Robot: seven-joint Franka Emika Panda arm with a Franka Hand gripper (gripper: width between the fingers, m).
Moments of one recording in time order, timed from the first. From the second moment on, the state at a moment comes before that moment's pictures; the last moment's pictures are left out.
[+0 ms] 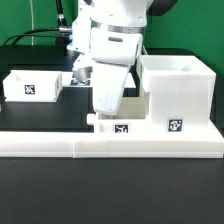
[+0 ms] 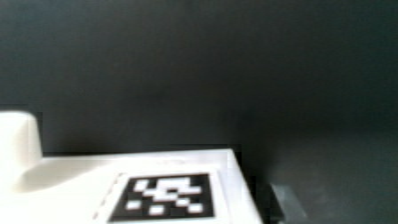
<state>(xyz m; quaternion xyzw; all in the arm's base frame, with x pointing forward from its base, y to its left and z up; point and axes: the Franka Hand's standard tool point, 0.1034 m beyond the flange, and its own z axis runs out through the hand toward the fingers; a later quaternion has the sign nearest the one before) 0.538 0.005 0.006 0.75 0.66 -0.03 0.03</state>
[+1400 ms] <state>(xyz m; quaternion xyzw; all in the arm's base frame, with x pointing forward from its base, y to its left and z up) 0.541 -0.003 0.006 0.74 0.67 -0.05 0.04</state>
